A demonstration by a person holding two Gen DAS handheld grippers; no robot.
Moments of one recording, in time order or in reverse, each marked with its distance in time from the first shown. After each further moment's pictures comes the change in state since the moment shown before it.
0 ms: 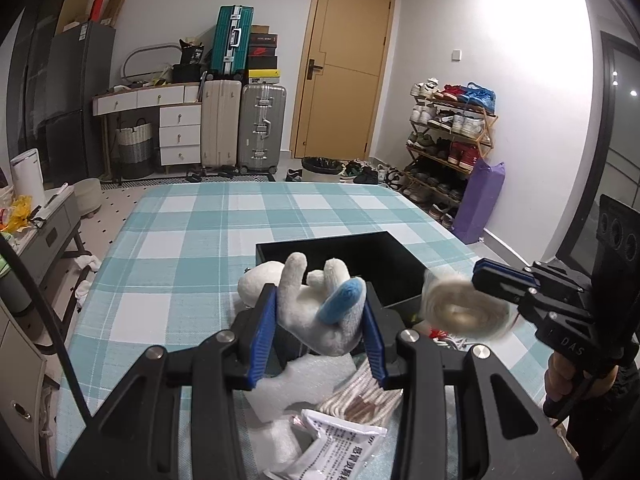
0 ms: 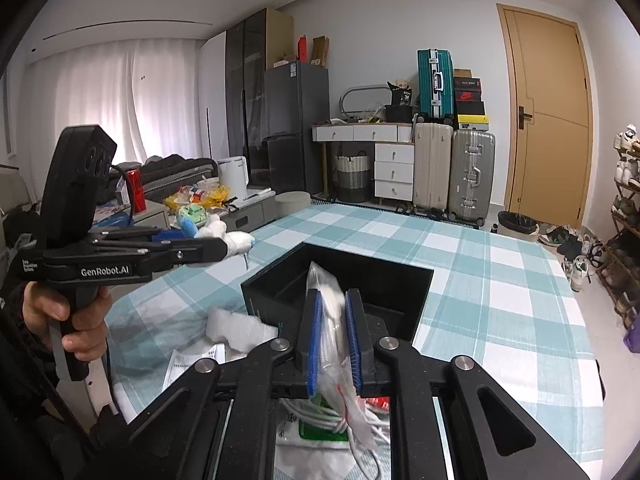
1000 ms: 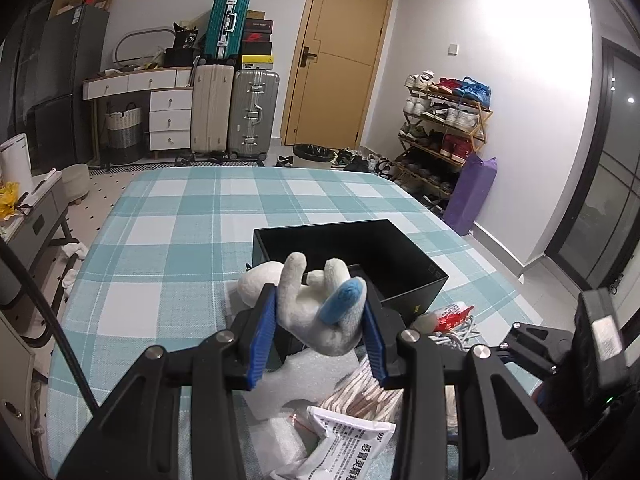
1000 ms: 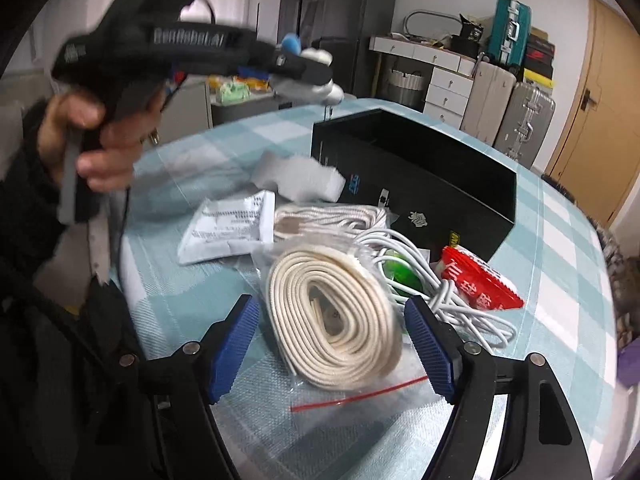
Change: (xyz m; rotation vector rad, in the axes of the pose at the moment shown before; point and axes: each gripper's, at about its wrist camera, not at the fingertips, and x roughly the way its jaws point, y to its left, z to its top) left arm 0.011 0.014 -0.001 -0.020 0.043 -0.054; right arm 0.032 0.056 -0.073 -0.250 0.375 0.066
